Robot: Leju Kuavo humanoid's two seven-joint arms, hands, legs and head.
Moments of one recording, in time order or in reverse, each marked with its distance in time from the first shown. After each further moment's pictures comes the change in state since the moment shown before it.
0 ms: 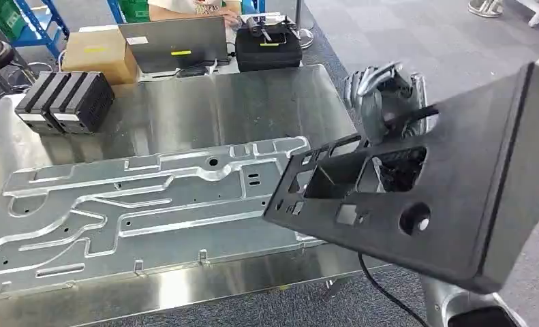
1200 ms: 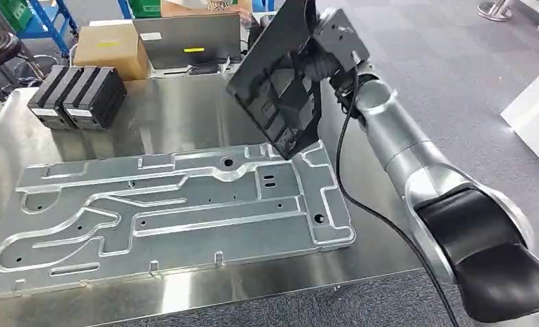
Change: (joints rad) left arm -0.020 -0.019 -0.023 0.006 0.000 -0.039 -0.074; right arm -0.587 0.152 0.273 1.077 0.280 -0.080 0.012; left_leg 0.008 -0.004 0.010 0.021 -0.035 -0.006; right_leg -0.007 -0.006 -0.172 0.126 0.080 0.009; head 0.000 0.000
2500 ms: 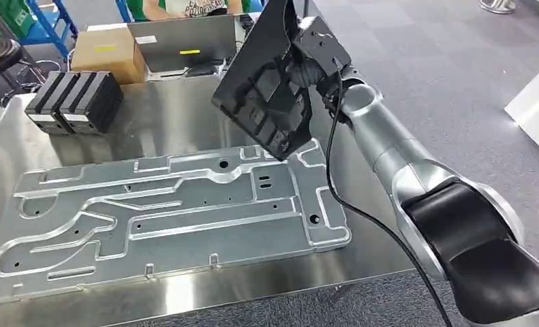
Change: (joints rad) left arm 0.004 -0.002 -0.001 0.004 0.000 0.001 0.001; right arm -0.042 0.052 0.036 0.106 0.000 0.001 -0.007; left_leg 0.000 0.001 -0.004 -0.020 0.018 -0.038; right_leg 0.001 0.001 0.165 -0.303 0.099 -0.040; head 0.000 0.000
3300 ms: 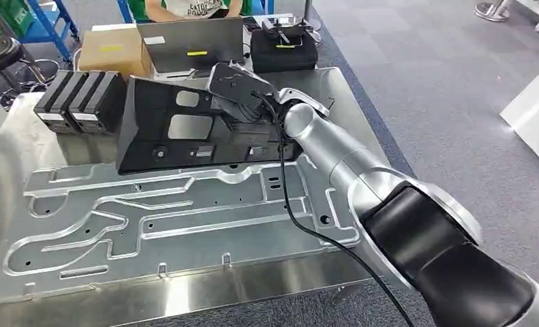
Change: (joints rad) left arm -0.026 -0.008 -0.018 0.001 0.002 0.038 -0.013; right arm -0.022 0.174 0.158 0.129 0.148 0.020 0.133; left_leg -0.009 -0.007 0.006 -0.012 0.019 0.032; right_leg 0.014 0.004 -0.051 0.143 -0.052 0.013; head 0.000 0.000
